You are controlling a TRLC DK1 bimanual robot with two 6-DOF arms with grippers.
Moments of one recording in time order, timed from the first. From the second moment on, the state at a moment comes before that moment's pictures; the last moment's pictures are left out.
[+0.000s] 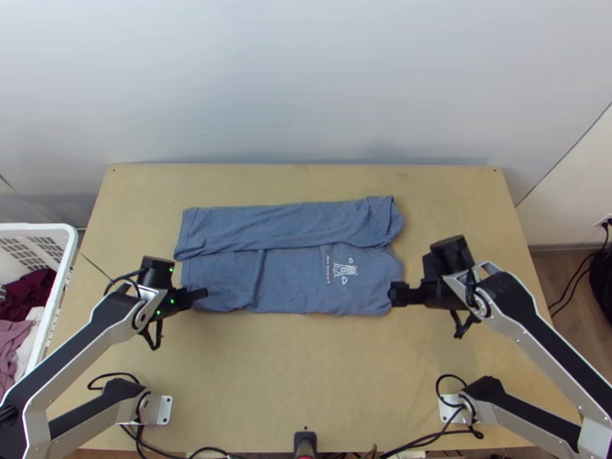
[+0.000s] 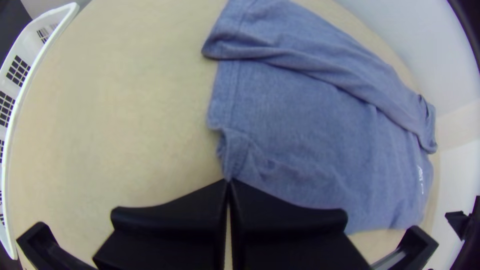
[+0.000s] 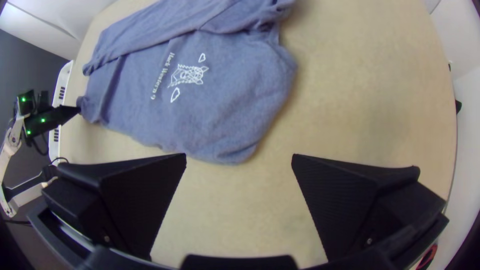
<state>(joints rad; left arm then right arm) -0.24 1.12 0.59 -0.54 -0.08 -0.54 0.46 1.10 0.87 -0.86 -0.13 0.41</state>
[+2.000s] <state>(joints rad) -0.02 1.34 1.05 -0.54 -0.11 -0.44 0.34 1.51 1.17 -0.53 -0.25 0.47</state>
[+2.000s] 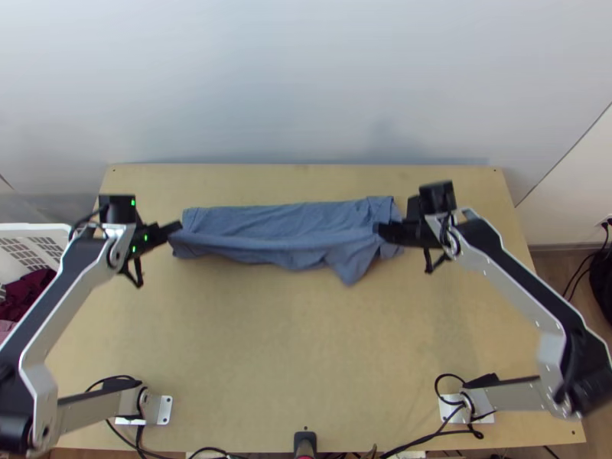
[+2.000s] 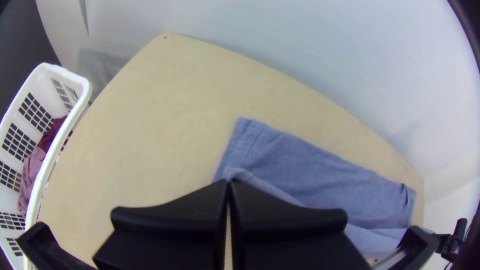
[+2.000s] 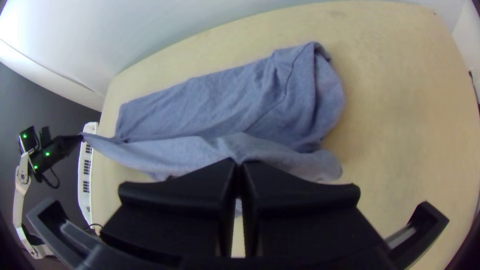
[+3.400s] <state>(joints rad) -0.01 1.96 1.57 -0.61 -0.09 -0.43 0.25 2.09 1.76 -0.63 -0.20 0.44</state>
